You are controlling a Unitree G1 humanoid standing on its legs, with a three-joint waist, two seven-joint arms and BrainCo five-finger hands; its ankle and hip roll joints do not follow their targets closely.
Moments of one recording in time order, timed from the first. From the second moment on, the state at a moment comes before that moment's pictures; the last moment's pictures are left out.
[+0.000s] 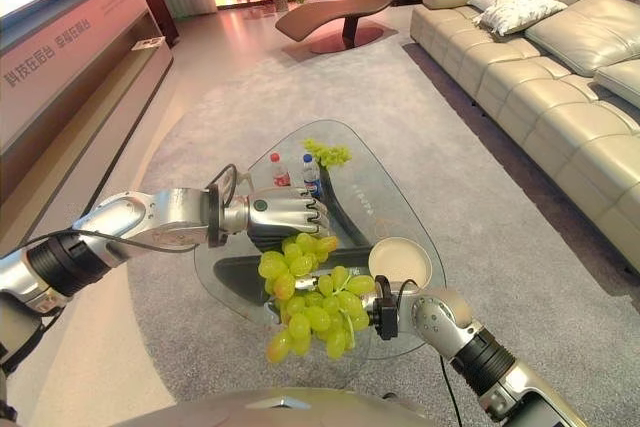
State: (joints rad) left arm -0.64 0.91 -0.78 -0.10 0.58 -0.57 -0.20; right arm -0.15 -0.49 0.60 -0.04 1.06 0.62 0.85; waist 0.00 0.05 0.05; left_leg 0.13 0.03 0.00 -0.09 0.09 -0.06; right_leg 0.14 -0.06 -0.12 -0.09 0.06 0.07
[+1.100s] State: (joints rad) left arm -0.12 0.54 -0.40 0.86 0.09 -0.13 -0.07; right arm -0.33 -0.65 0.37 0.69 0.05 0.24 0.24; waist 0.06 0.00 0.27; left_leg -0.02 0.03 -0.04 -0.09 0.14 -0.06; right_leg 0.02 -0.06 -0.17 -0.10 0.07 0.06
